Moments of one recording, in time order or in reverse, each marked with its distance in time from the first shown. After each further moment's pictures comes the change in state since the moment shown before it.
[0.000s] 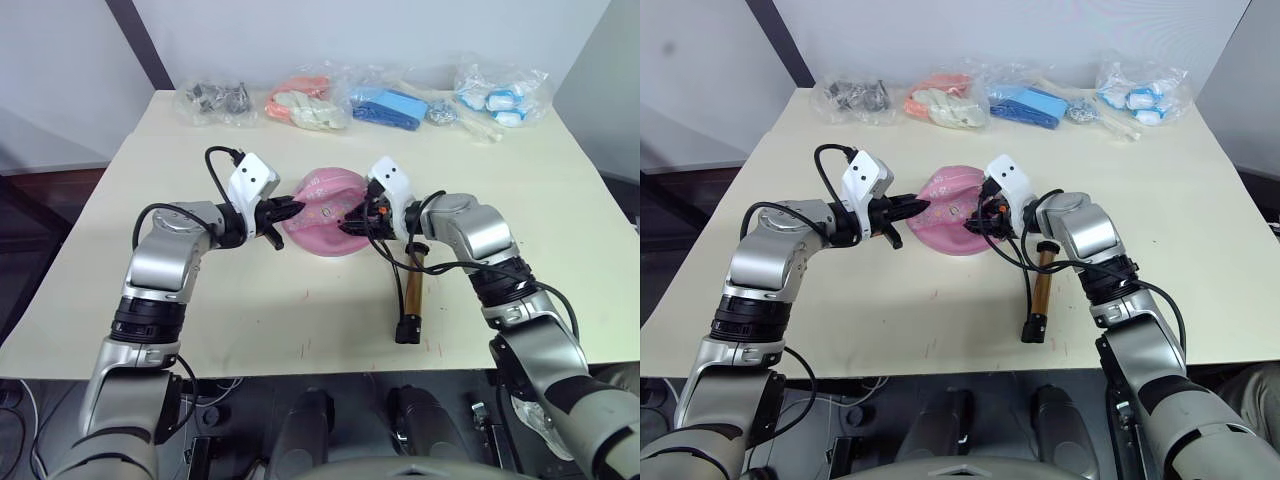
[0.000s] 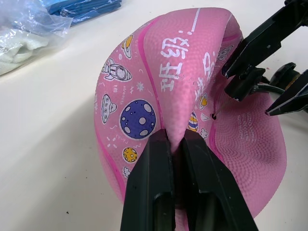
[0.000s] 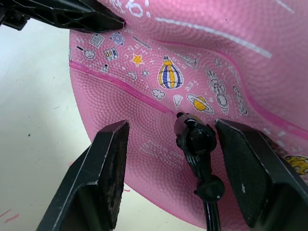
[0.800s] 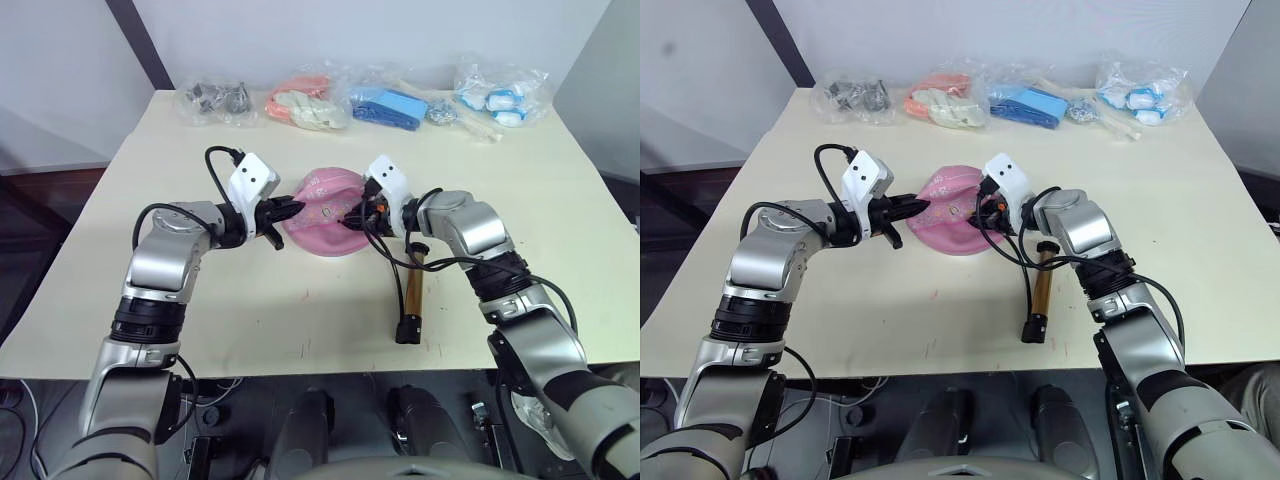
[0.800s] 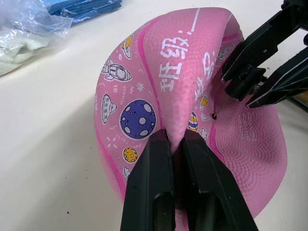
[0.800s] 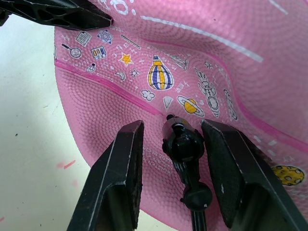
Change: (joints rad) left arm 0.000 0.000 0.000 0.000 0.000 -0.006 0.001; right arm -0.033 0.003 0.017 0.076 -0.010 -0.050 -0.010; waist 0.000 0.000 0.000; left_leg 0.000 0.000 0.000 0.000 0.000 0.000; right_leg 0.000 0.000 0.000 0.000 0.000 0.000
